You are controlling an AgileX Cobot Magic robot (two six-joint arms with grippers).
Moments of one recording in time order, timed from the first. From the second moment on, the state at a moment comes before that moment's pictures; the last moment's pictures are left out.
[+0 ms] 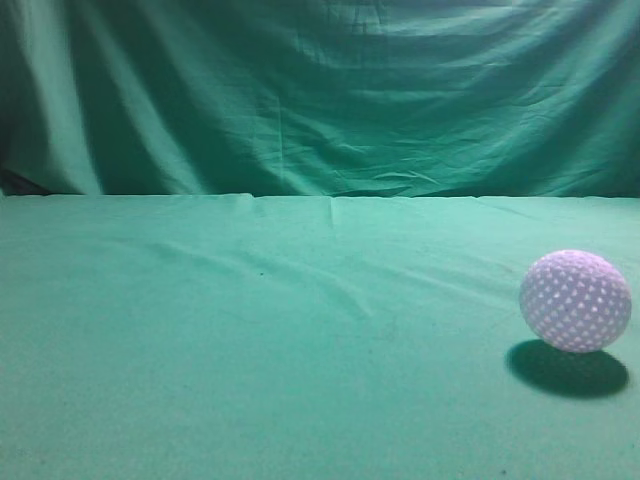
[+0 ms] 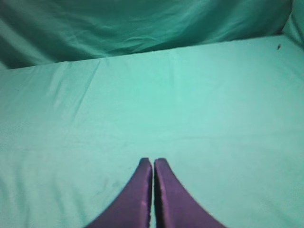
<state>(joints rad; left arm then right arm) -0.22 0.39 -0.40 -0.50 0.51 0.67 0.13 0.33 -0.37 0.14 0.50 0.00</state>
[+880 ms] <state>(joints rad) -0.22 0.39 -0.40 -0.44 0.51 0.67 0.60 0.97 -0.65 0.13 0.89 -0.32</state>
